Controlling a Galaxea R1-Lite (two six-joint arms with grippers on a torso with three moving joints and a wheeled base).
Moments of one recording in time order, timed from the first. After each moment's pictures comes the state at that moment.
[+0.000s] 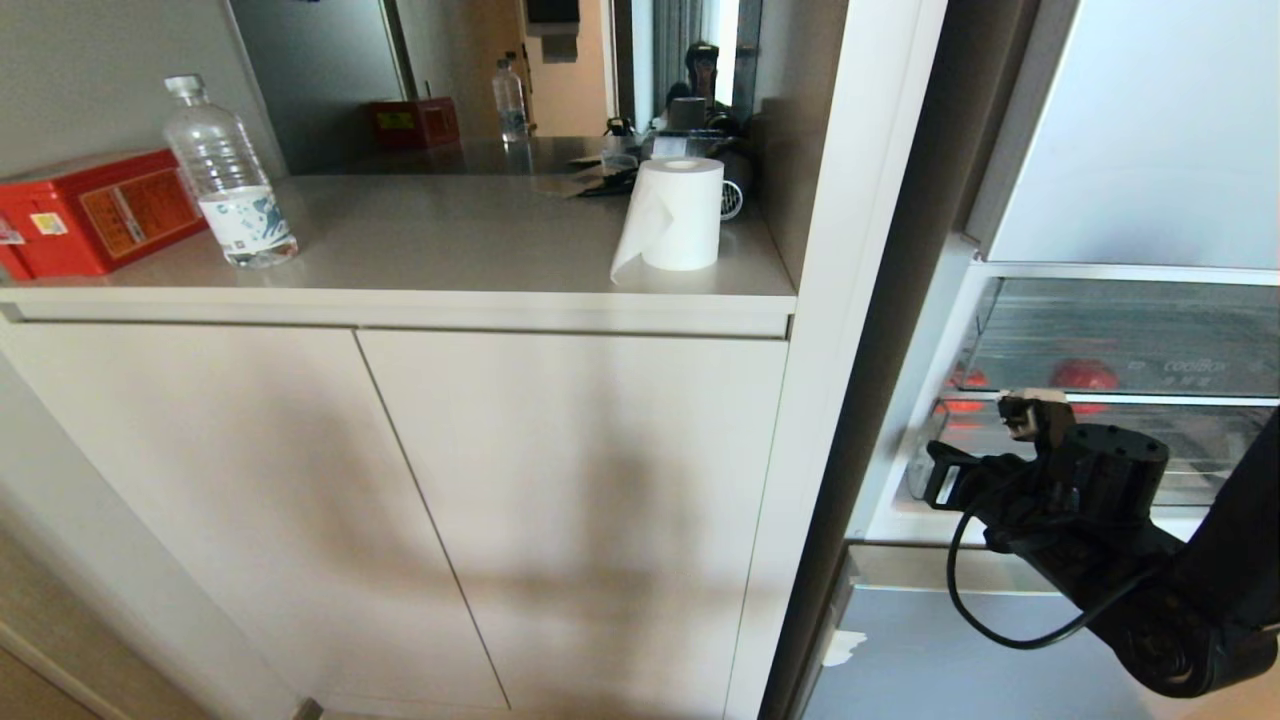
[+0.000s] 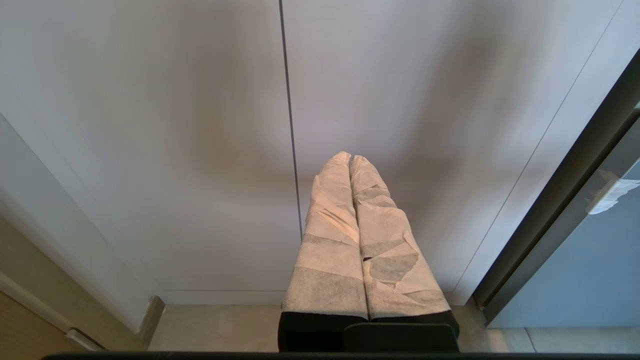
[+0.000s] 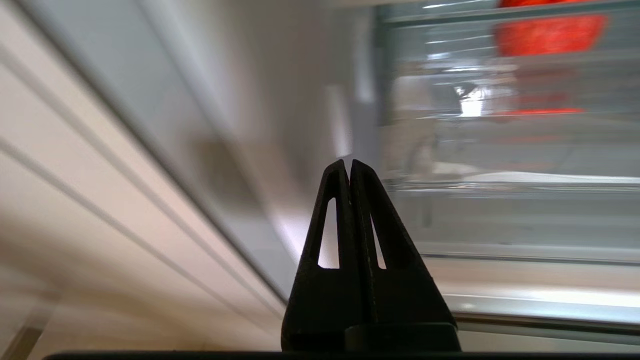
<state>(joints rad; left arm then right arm) 0.00 0.00 0.00 0.00 0.00 0.01 0.16 2.06 -0.50 -1.42 -0.08 0.15</state>
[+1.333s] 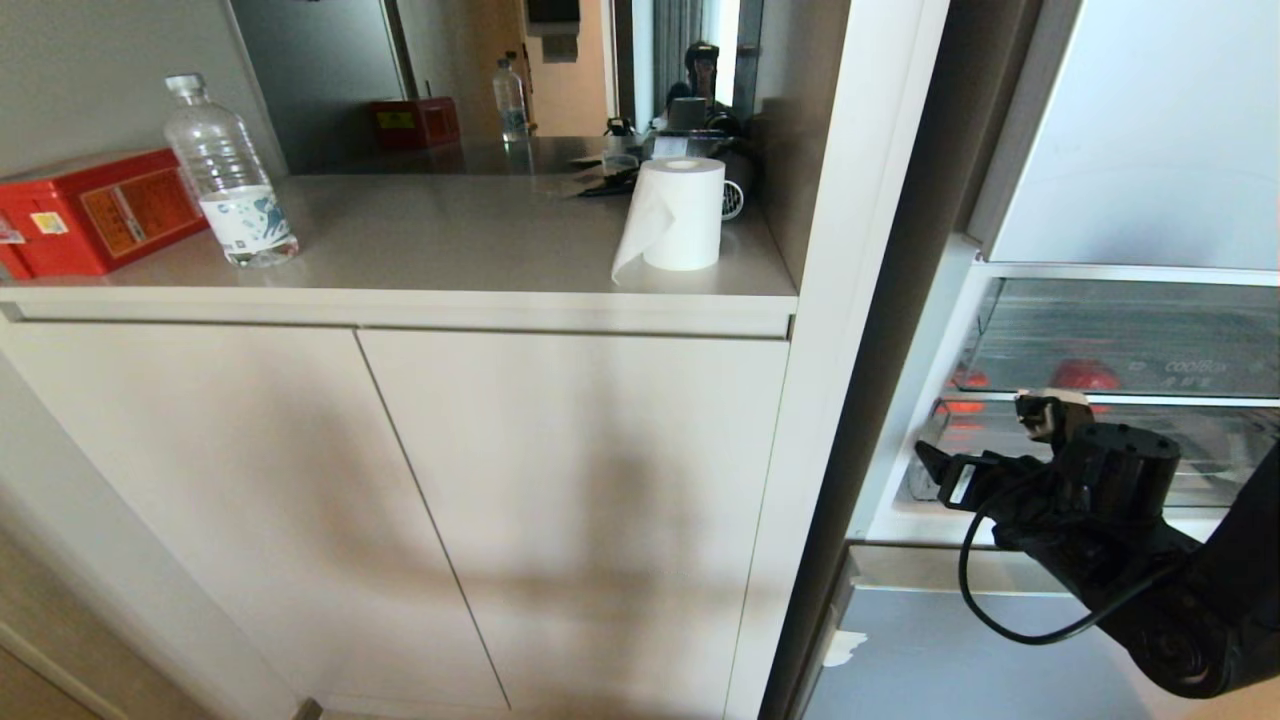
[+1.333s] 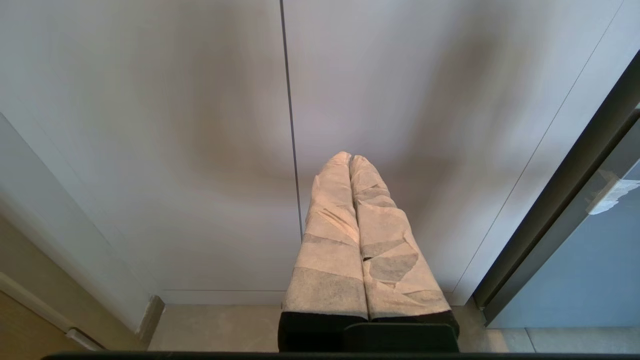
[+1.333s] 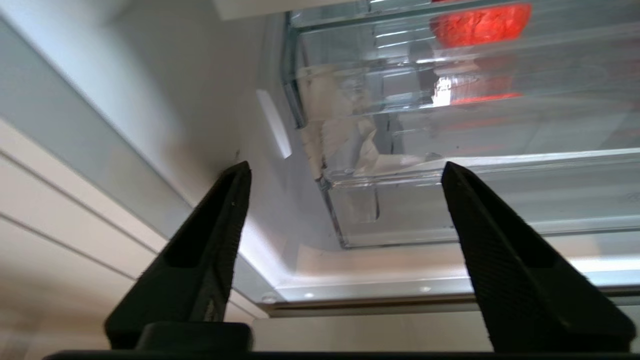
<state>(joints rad) 0.00 0.00 0.00 0.00 0.00 0.01 0.14 2.03 -0.49 -1.37 -0.15 0.18</state>
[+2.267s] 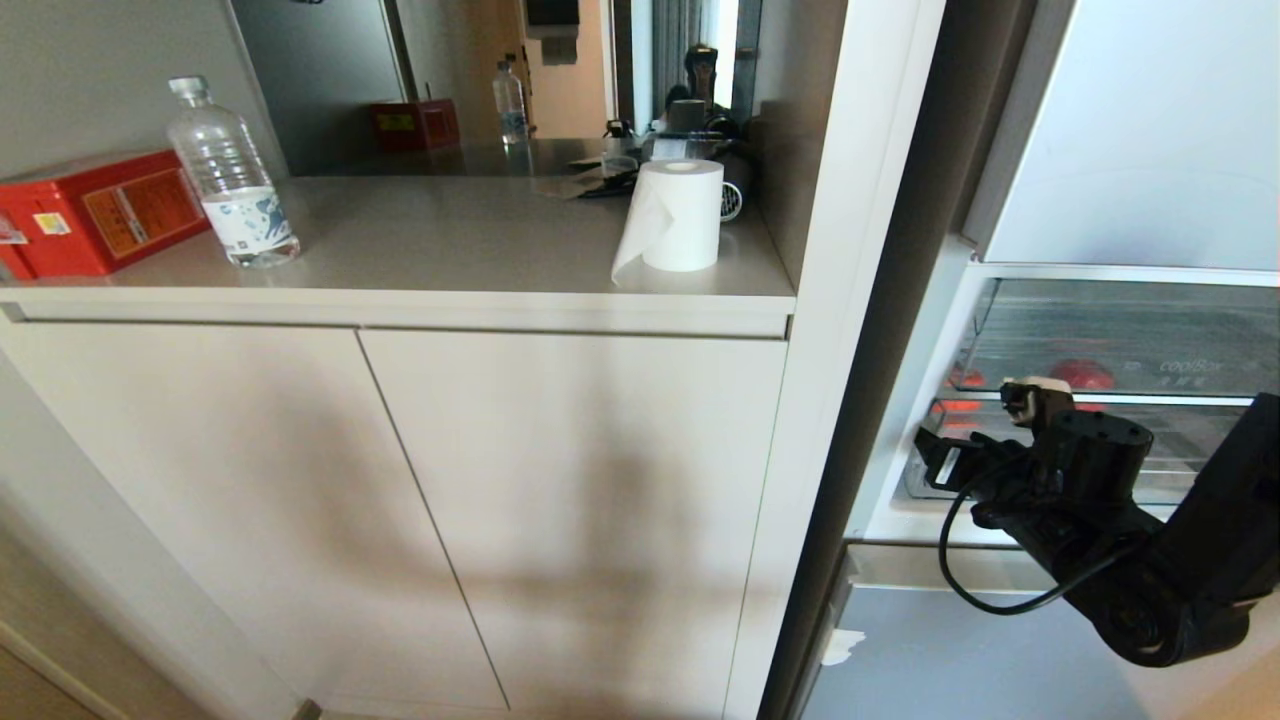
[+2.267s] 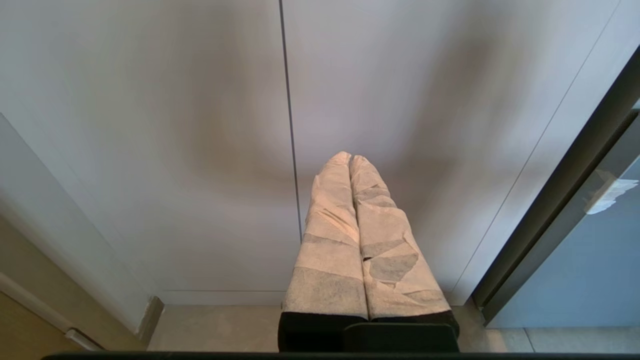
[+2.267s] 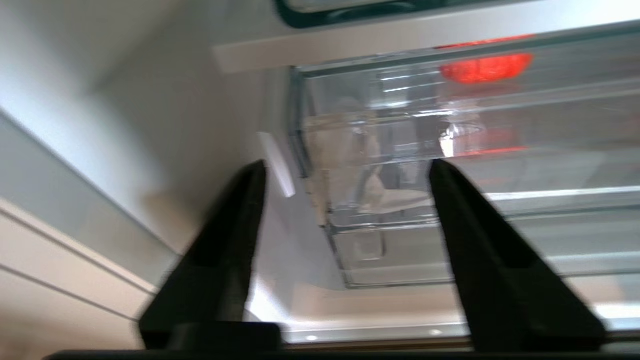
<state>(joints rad) 0.00 0.00 0.00 0.00 0.00 0.01 0.14 2.11 -0.59 -1.38 -0.15 0.18</state>
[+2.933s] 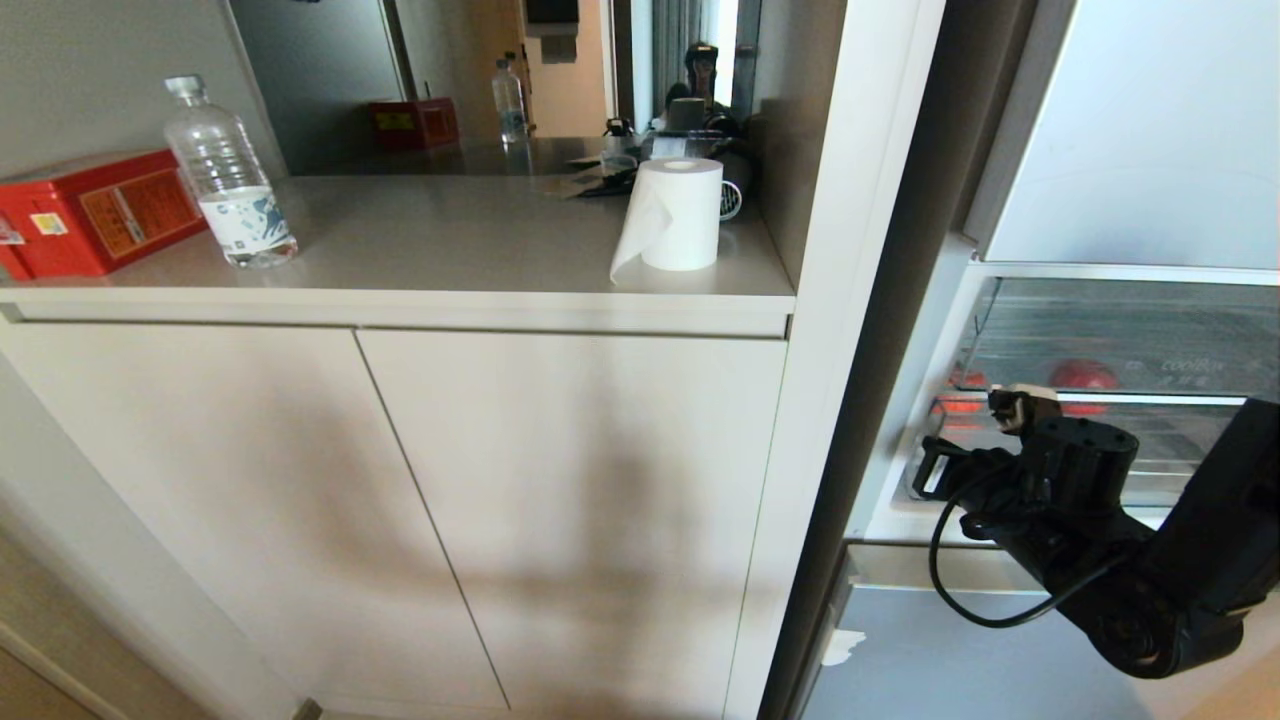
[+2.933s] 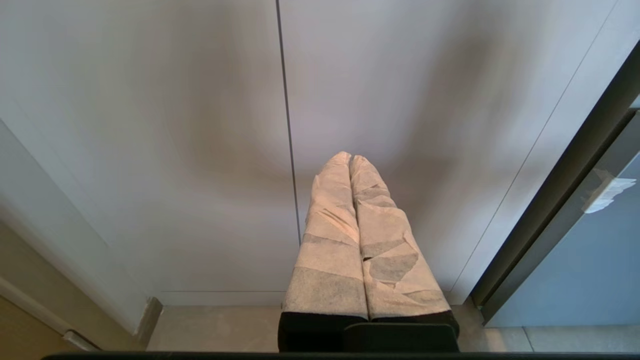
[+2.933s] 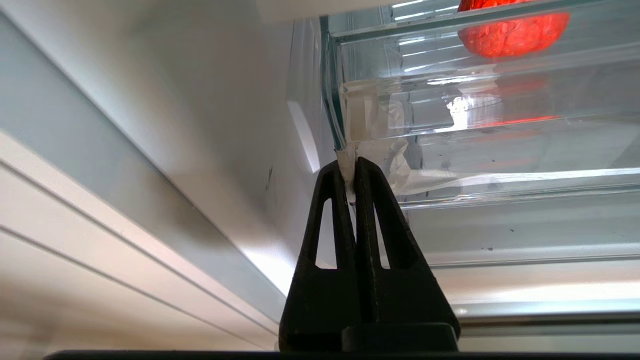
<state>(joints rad) 0.00 0.00 0.00 0.00 0.00 0.01 0.19 2.09 -0.57 -1.37 -0.15 0.22</state>
